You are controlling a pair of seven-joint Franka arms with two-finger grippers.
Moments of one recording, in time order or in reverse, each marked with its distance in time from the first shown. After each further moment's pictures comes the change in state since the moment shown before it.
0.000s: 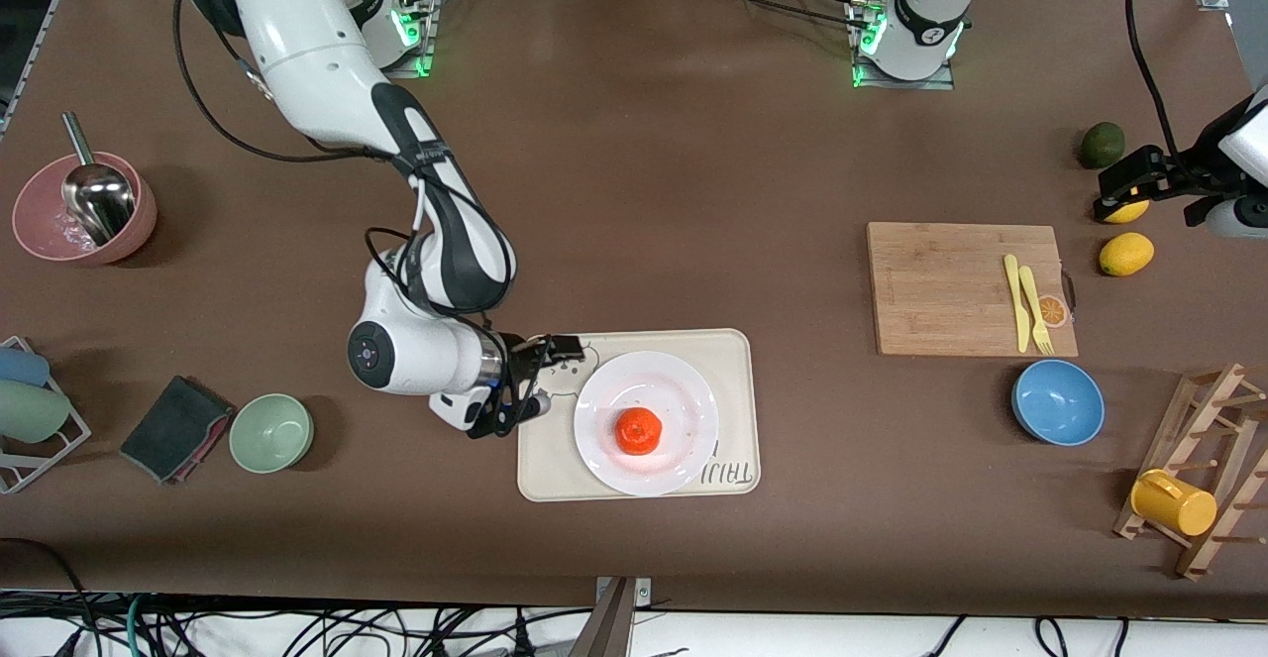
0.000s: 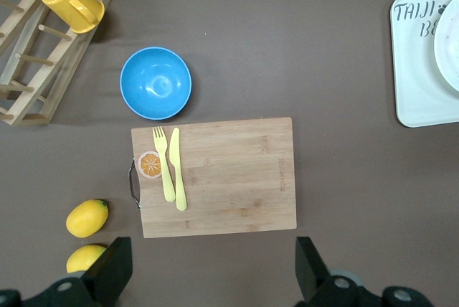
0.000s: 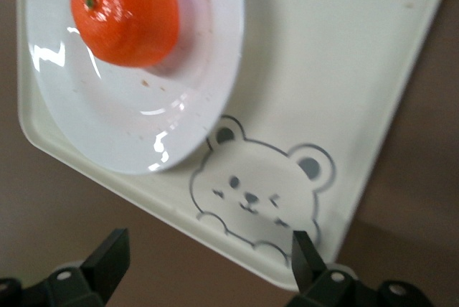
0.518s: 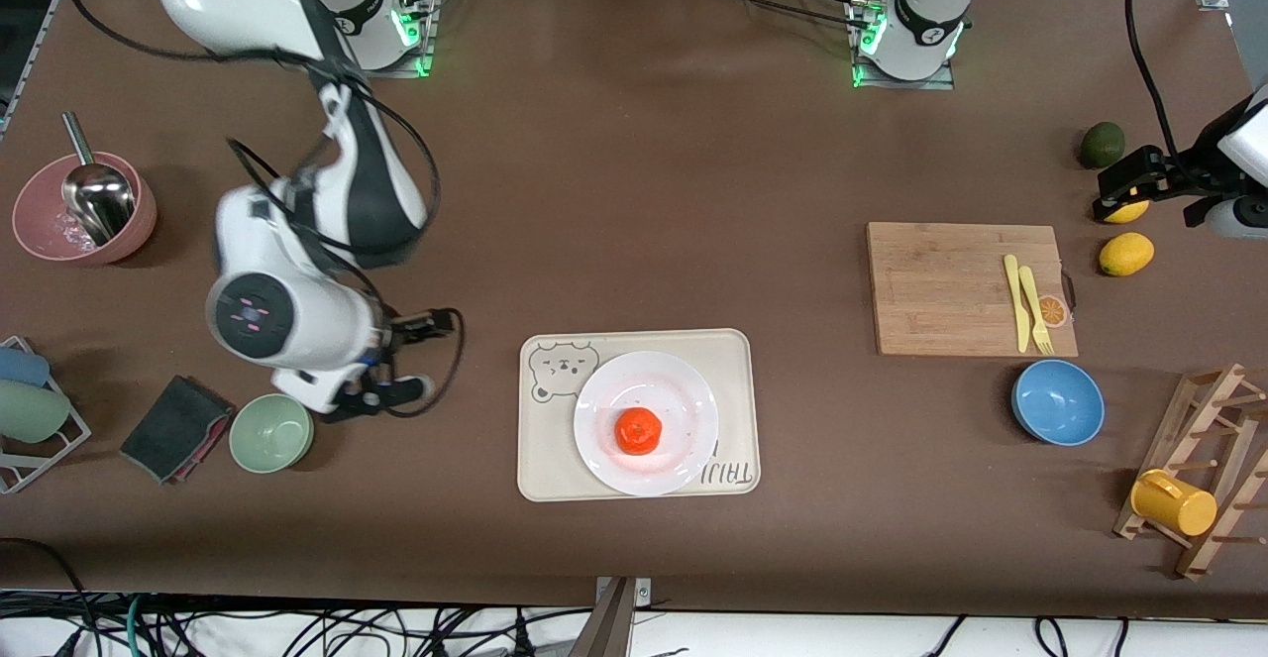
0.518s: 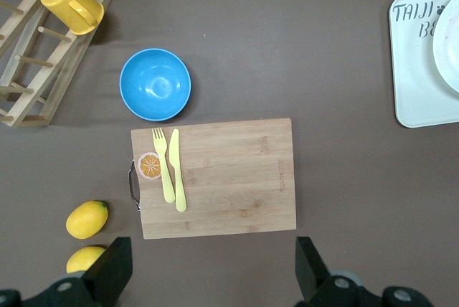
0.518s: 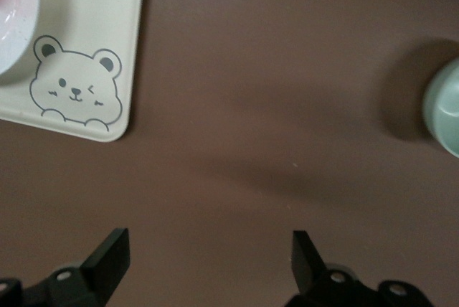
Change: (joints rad) left arm -0.001 0.000 -0.001 0.001 0.000 0.002 0.001; right arm -0.006 -0.264 -0.169 -0.020 -0.324 -0.353 0.101
